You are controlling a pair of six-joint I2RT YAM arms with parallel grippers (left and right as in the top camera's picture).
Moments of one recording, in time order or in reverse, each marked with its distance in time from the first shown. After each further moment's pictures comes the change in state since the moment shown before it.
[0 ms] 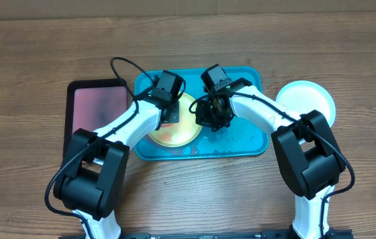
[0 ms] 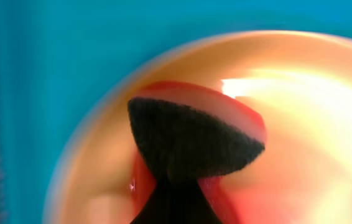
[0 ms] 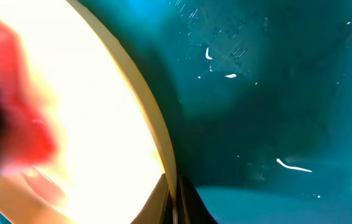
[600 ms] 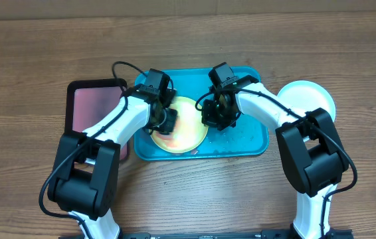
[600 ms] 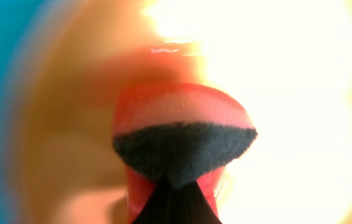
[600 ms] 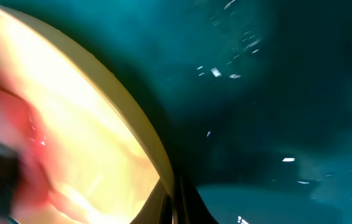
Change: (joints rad) left arm 0.064 -0.015 0.015 -0.164 0.397 0.330; right arm -0.052 0.005 0.000 -0.037 -0.043 -0.033
